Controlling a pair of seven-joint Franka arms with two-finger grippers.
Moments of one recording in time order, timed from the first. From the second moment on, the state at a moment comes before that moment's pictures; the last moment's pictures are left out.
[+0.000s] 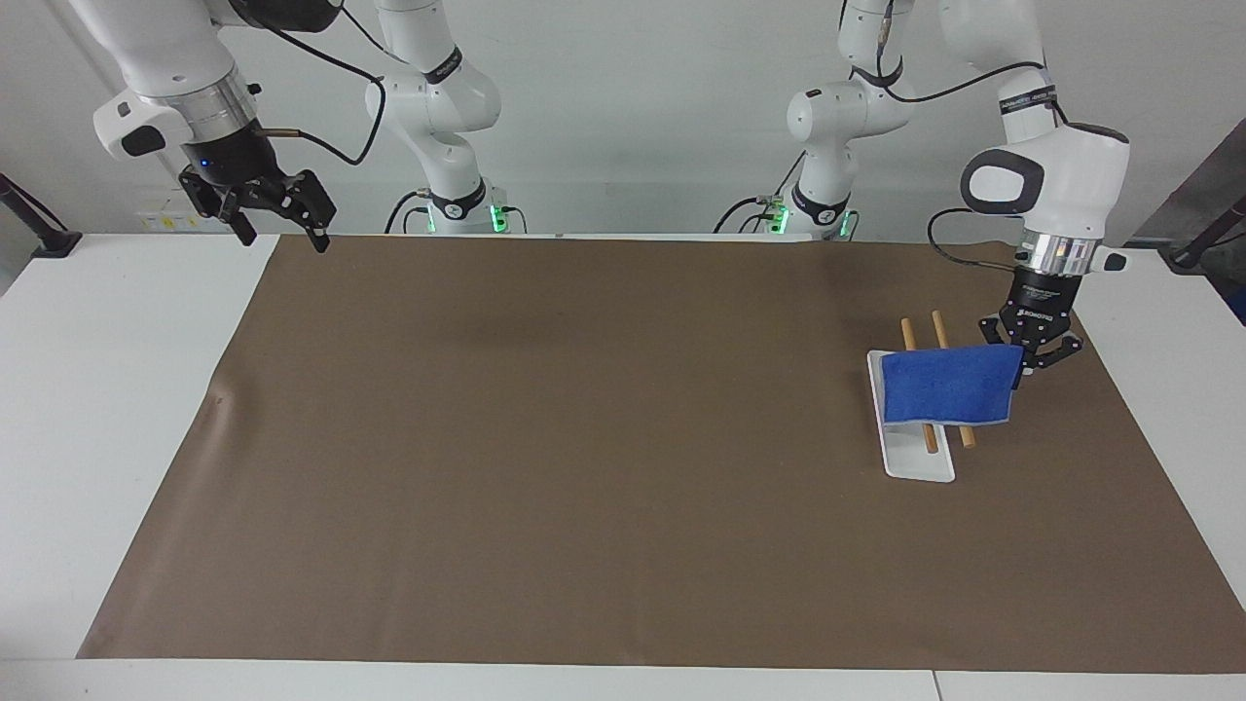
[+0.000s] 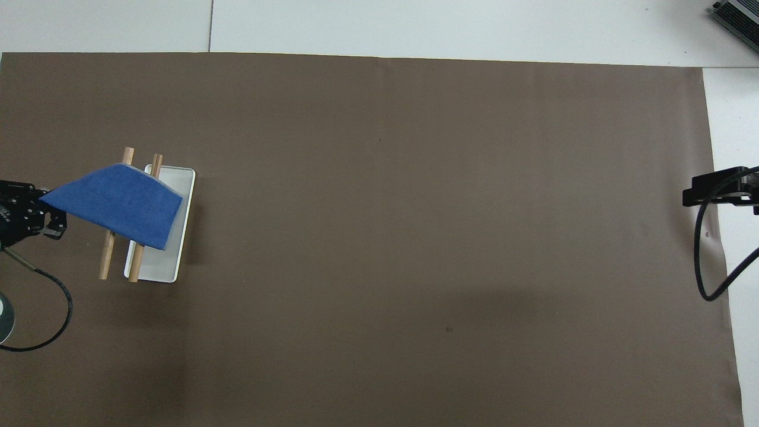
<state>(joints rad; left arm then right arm) 0.23 -0.12 -0.04 -2.37 -0.42 2.76 -1.86 0.02 -0.04 -0.10 -1.57 0.01 1.55 0.05</state>
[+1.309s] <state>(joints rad) 0.35 -0.15 -0.03 -2.18 -0.42 2.33 -1.88 0.02 -0.05 -0.09 -1.58 0.01 1.55 0.07</state>
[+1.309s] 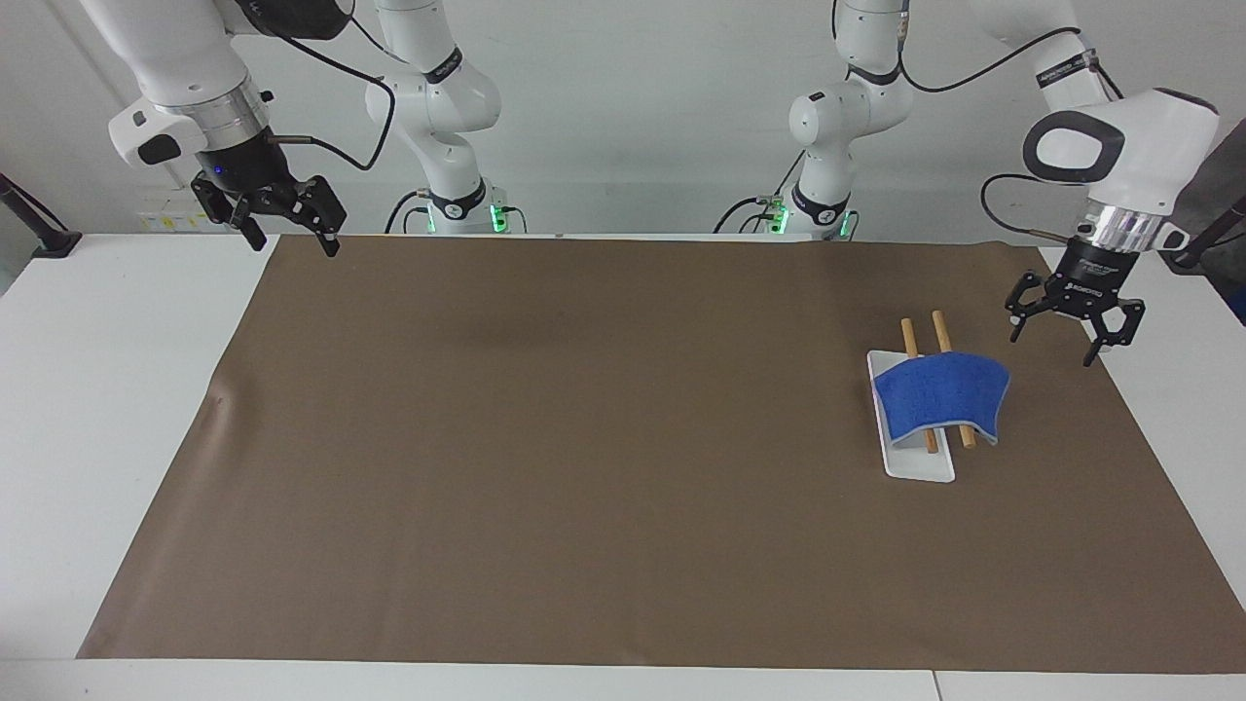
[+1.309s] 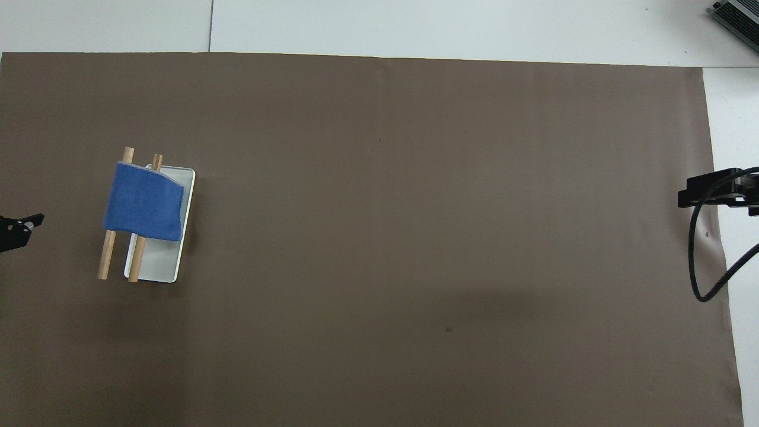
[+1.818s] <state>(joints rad) 0.32 -0.15 -0.05 -2.02 -0.28 2.15 -1.87 0.02 -0.05 -0.09 -1.59 0.01 1.55 0.10</state>
